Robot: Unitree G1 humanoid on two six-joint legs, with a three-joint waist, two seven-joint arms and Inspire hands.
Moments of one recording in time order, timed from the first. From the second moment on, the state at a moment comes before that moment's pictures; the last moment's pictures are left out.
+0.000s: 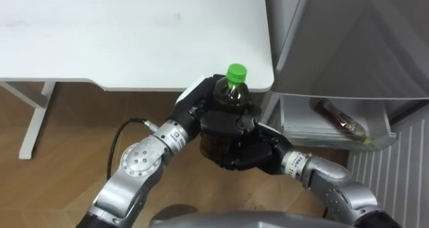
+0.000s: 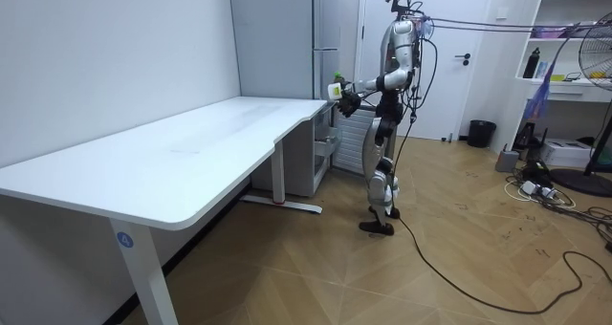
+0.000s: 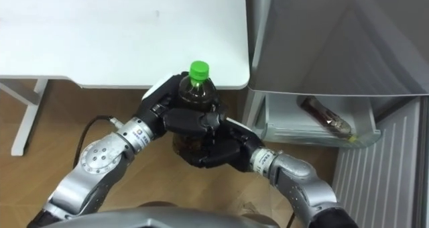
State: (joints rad) left arm 0.17 0.29 -0.44 -0.05 -0.23 0.00 -0.22; right arm 0.10 -0.33 0.45 0.40 0.55 0.06 0.59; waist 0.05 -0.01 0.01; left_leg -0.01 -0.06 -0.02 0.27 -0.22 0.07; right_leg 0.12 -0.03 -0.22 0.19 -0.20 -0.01
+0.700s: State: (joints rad) left arm 0.17 0.29 -0.42 -0.05 -0.27 0.00 -0.23; right arm 0.10 -0.32 0.46 0.40 0.58 0.06 0.59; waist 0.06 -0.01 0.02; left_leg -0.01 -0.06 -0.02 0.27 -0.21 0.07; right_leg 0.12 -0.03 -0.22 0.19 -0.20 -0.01
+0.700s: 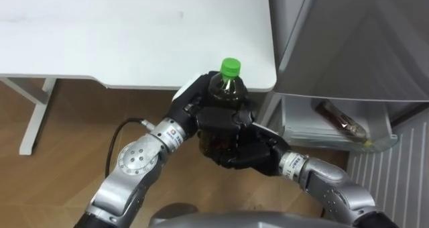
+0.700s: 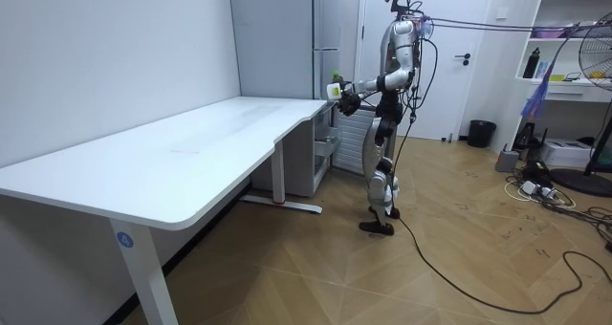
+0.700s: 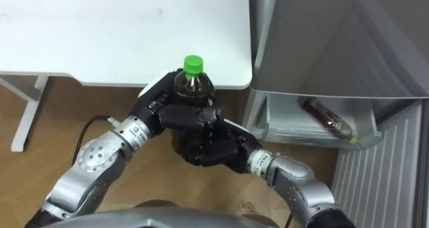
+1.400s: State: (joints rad) left arm 0.17 0.27 -0.41 -0.05 -0.28 -0.01 -0.23; right arm 0.10 -0.32 0.51 0.40 0.67 0.09 0.62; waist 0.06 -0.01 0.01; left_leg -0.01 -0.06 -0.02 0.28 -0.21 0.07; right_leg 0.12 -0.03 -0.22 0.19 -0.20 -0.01
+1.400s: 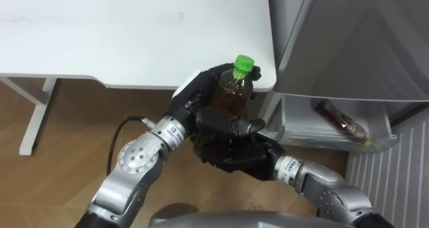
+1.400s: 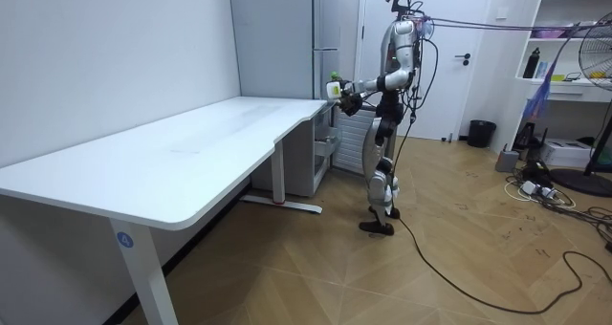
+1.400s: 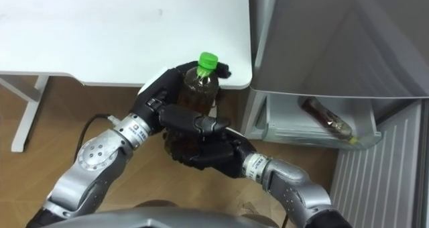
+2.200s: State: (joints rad) left arm 0.16 0.26 -0.38 -0.14 -0.32 -0.01 -0.23; right arm 0.10 -0.31 0.51 0.40 0.82 0.08 0.70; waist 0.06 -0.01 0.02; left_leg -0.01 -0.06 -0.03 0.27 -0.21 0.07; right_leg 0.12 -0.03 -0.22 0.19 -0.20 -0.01
